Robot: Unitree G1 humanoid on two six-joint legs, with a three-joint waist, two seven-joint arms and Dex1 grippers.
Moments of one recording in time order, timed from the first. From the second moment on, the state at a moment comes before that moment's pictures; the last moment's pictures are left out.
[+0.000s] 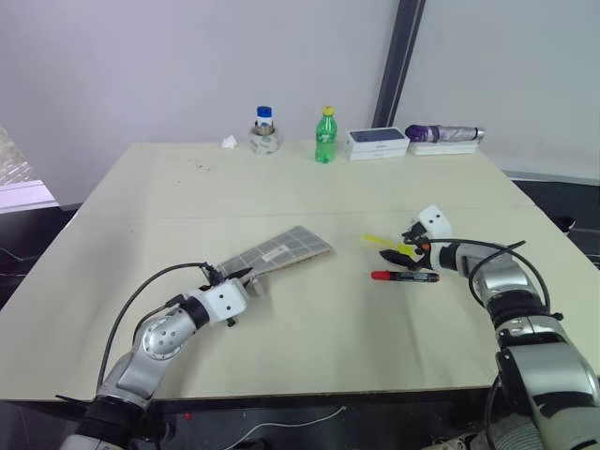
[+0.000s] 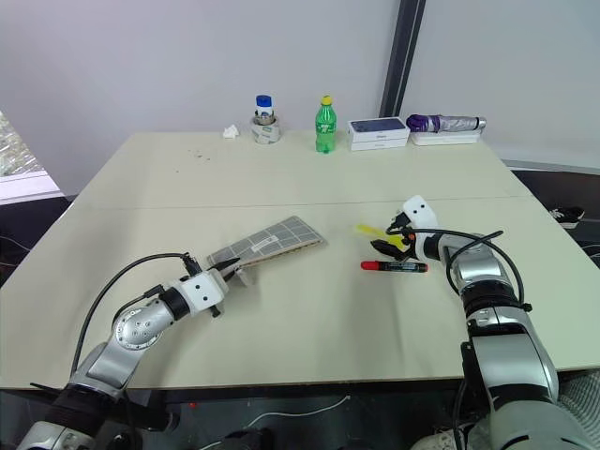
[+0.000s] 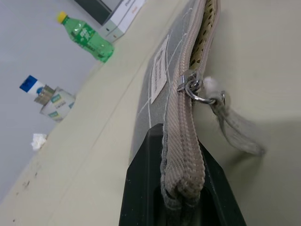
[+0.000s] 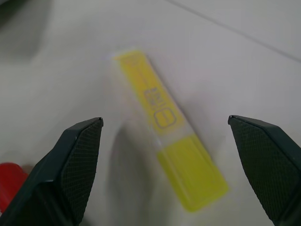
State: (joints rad) left arm -0.25 0.54 -0.12 0.15 0.26 -0.38 -0.40; right arm -0.91 -0.61 0.03 0.98 0.06 0.15 0.87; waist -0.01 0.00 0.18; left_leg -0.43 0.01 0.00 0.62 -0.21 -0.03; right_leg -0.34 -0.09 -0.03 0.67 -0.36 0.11
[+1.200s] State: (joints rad) left arm -0.27 0.53 -0.10 0.14 0.21 -0.34 -0.41; right arm -0.37 -0.47 0.09 -0.12 0.24 0.49 0.74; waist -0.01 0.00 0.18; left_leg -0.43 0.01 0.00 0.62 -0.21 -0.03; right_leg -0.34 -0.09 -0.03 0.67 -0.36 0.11
